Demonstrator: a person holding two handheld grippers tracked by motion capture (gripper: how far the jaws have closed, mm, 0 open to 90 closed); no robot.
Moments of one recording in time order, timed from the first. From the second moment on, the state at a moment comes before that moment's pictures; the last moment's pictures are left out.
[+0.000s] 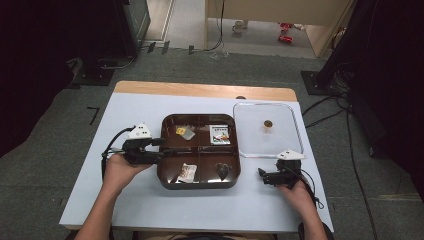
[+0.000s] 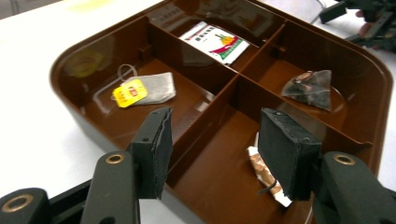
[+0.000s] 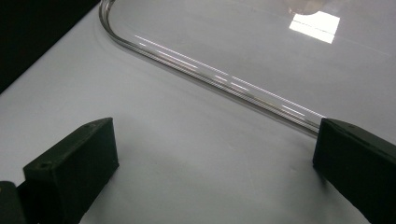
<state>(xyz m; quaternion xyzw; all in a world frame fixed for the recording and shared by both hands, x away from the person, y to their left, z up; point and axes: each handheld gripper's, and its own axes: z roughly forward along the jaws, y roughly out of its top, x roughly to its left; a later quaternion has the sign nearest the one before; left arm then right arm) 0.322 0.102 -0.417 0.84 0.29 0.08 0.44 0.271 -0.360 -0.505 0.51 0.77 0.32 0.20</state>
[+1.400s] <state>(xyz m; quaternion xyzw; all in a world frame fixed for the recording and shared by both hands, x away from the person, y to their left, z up) 0.323 0.026 -0.458 0.92 0.24 0.05 0.29 0.271 -0.360 -0.505 0.51 0.77 0.32 0.20</state>
